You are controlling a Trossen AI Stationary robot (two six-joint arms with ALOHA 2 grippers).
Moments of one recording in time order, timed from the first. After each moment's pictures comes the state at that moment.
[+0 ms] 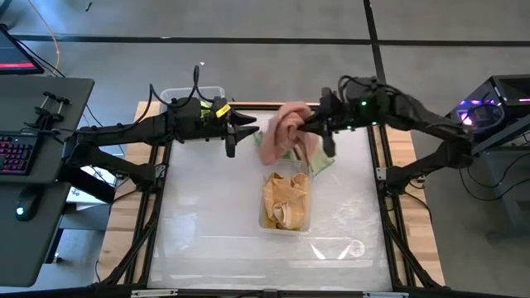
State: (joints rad) left arm 0.16 1.22 1.18 -0.10 -0.07 -0.23; right arm -0.16 1.32 1.67 -0.77 -0.12 -0.04
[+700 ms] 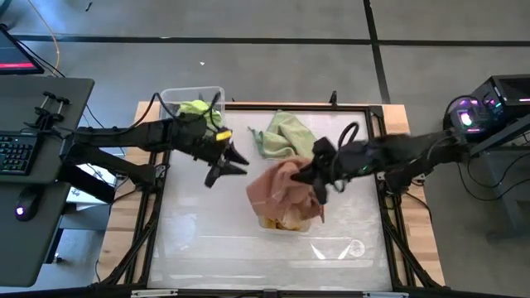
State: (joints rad) left arm 0.03 1.19 1.18 -0.39 0.28 -0.25; right arm 0.30 1.36 1.57 -0.65 0.25 0.71
